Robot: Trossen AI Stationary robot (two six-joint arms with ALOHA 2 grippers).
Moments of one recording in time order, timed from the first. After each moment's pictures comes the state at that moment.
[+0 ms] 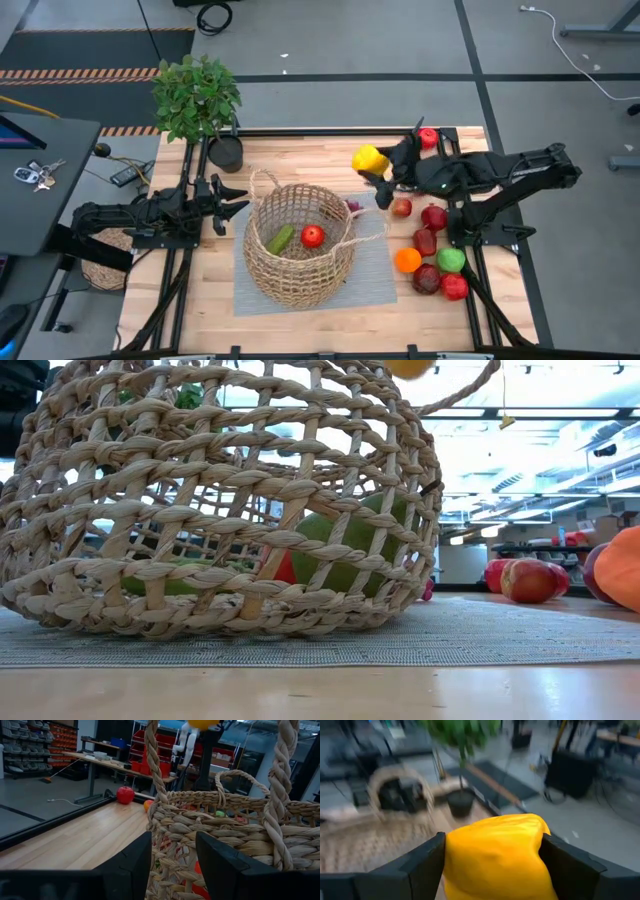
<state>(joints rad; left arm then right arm) 0.01 0.01 0.02 0.03 -0.25 -0.22 0.21 1.18 1.32 -0.54 0.74 0.25</state>
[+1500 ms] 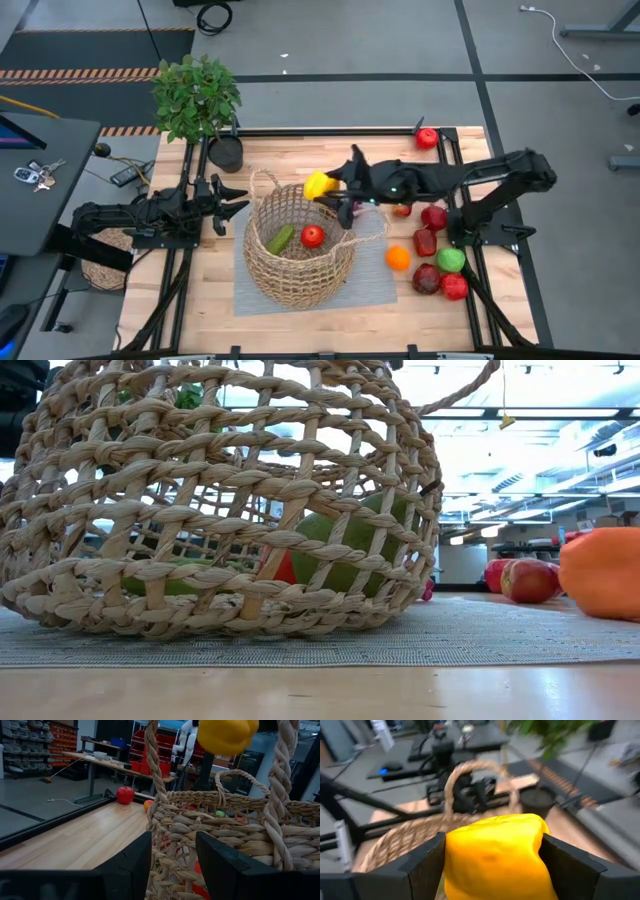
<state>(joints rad) 0.01 0.01 0.02 0.03 -0.25 -0.22 0.12 1.45 1.32 -0.20 0.30 0.23</state>
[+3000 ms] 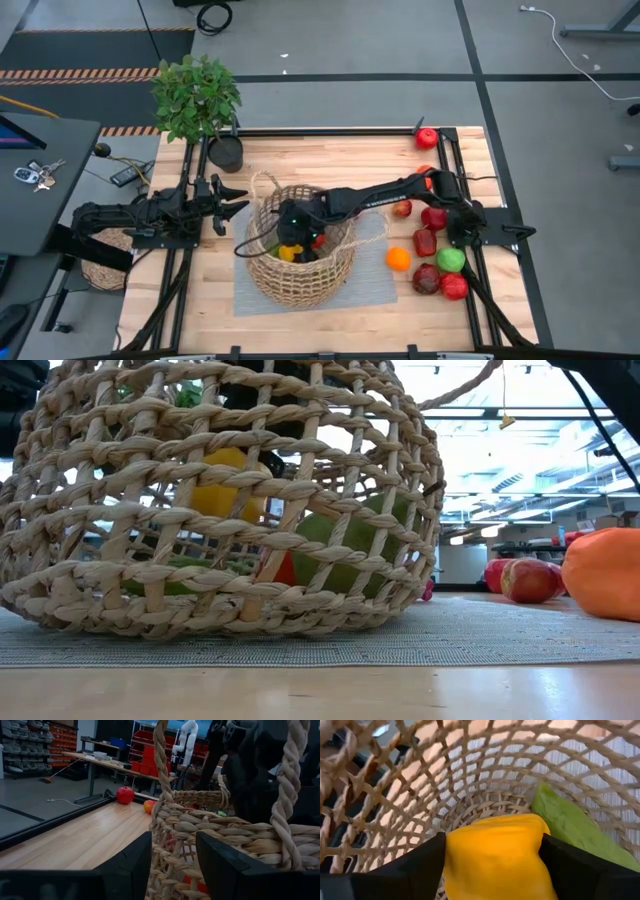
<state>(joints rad) 0.01 0.01 0.02 0.03 -0.25 -0.22 0.08 2.18 1.85 -0.56 -0.38 0.00</state>
